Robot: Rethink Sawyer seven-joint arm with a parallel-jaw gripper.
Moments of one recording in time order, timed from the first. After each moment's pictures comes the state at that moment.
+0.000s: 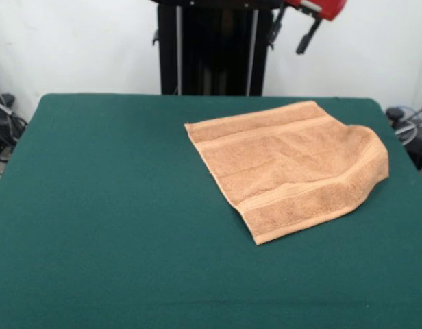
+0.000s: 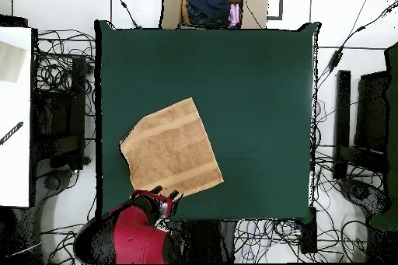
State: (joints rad) arm 0.56 -0.75 -0.57 2.13 0.19 0.19 1.80
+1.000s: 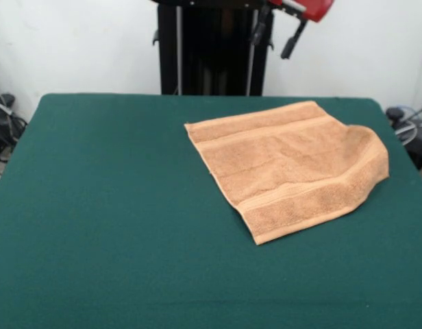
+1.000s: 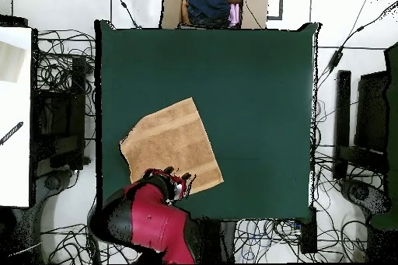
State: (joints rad) arm 0.45 -0.76 -0.57 2.02 0.19 0.25 1.80
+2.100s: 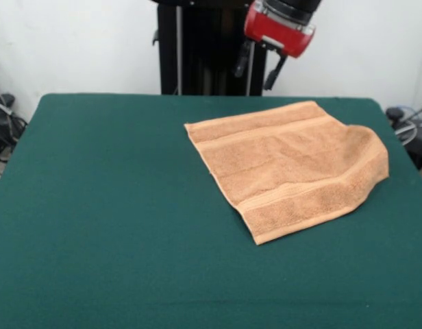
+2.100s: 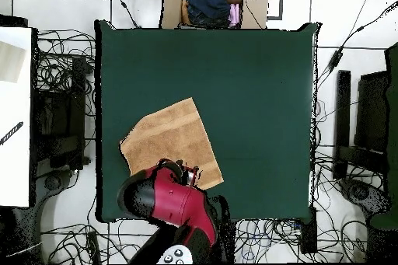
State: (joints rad) arm 0.29 -0.67 -0.46 1.99 0.19 0.25 1.80
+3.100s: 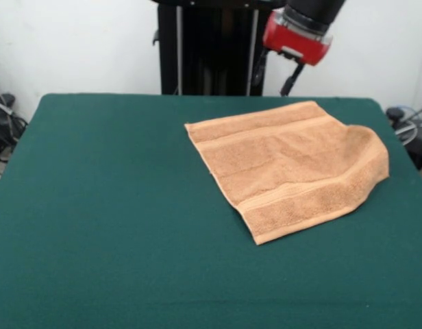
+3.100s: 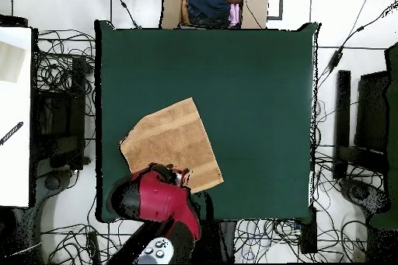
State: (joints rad) arm 0.38 -0.63 -0.46 1.97 0.15 0.25 1.80
